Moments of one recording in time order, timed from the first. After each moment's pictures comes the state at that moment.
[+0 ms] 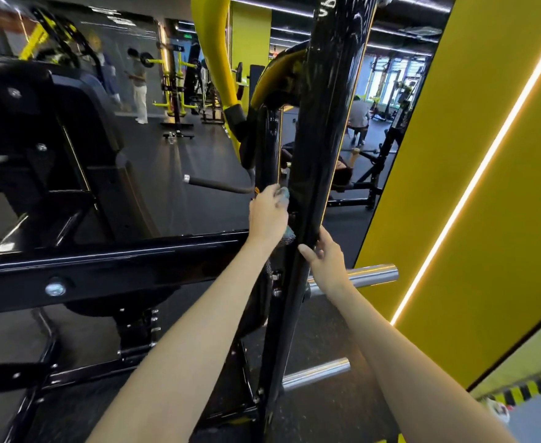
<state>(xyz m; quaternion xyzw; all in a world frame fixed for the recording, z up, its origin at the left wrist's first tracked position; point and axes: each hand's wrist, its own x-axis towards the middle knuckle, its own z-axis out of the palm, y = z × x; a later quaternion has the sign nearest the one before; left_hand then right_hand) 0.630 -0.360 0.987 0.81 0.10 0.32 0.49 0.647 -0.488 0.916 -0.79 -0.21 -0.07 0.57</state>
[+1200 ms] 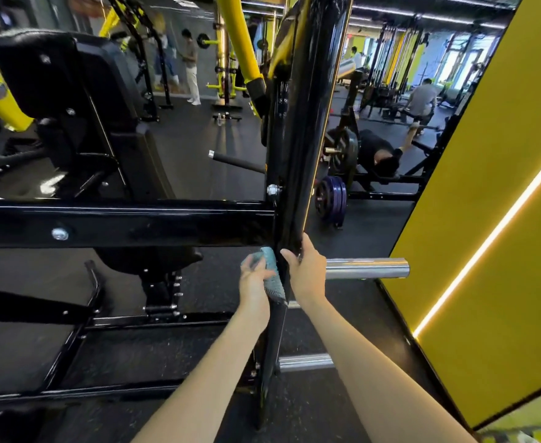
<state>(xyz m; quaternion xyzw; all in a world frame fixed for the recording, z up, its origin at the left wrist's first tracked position) 0.588 -0.431 0.844 0.41 0.33 0.24 0.82 0.638 -0.503 0.864 -0.83 -0.21 -0.07 0.50</state>
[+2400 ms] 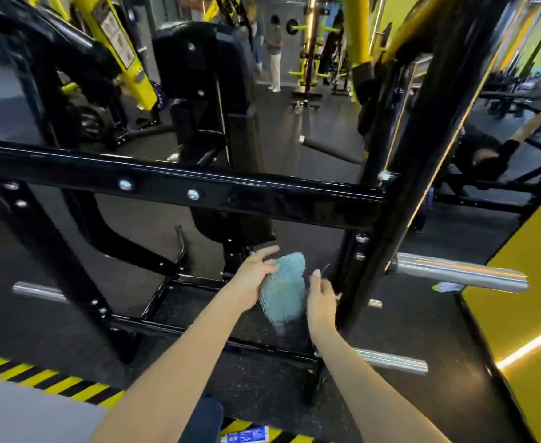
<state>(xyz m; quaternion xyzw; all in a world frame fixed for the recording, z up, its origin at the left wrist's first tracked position) 0.450 -0.314 0.842 0.54 0.32 0.13 0.77 0.511 -0.430 0.800 -0.74 -0.02 0.23 0.64</state>
